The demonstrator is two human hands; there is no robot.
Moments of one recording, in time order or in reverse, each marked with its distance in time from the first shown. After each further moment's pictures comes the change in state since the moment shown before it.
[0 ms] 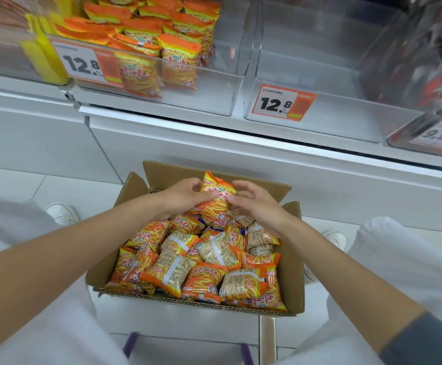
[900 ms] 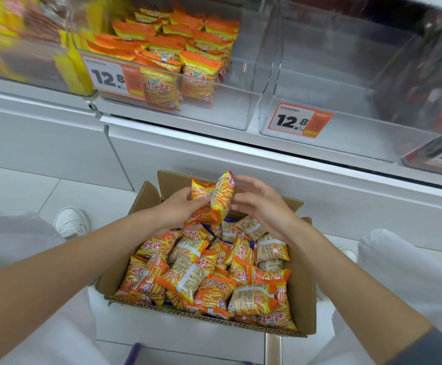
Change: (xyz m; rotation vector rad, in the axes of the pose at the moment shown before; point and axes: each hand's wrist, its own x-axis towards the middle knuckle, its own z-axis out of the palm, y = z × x) left_hand -0.019 -0.016 -0.019 -0.318 0.052 -0.027; right_hand 0.004 -0.036 0.016 0.251 -0.013 -0.077
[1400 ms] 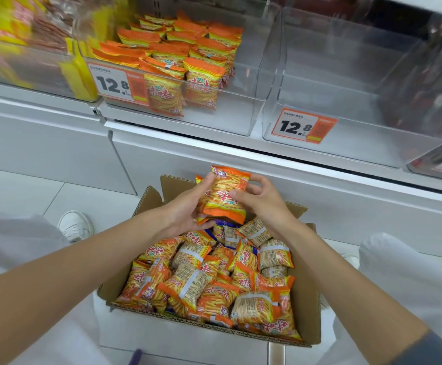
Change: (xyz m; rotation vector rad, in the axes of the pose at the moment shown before) left_hand 0.000 0.018 0.009 -0.252 -0.065 -0.039; right_hand 0.018 -0.003 0.006 -0.042 0.138 -0.026
